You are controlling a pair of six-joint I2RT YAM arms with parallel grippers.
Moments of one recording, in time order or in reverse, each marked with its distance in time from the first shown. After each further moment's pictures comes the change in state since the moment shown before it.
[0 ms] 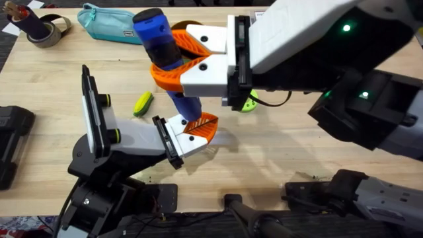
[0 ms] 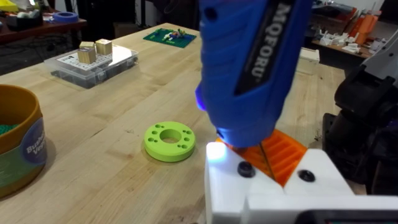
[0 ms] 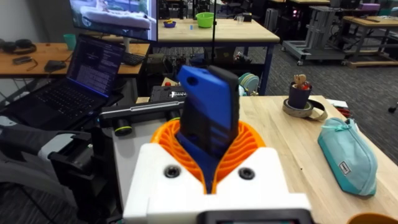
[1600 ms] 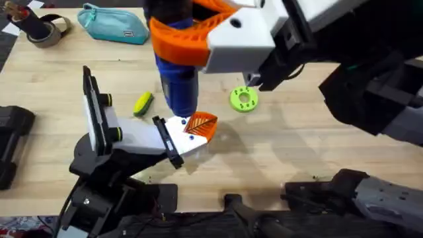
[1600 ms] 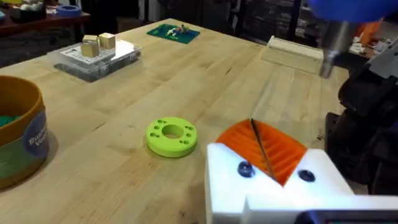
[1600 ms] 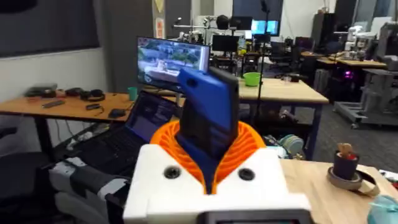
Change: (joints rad) left arm 0.000 0.000 0.000 -0.020 -0.017 -0.004; right arm -0.087 0.024 0.058 0.366 -0.257 0.340
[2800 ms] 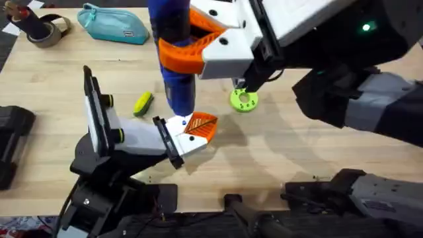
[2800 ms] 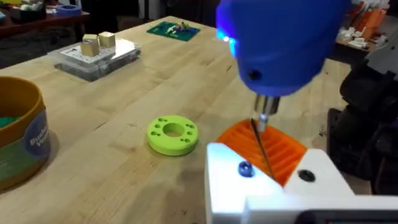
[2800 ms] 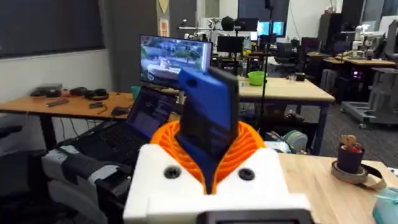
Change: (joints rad) left arm 0.000 0.000 0.000 -0.017 0.002 0.027; right arm -0.035 0.140 -0.077 0.272 -0.043 0.072
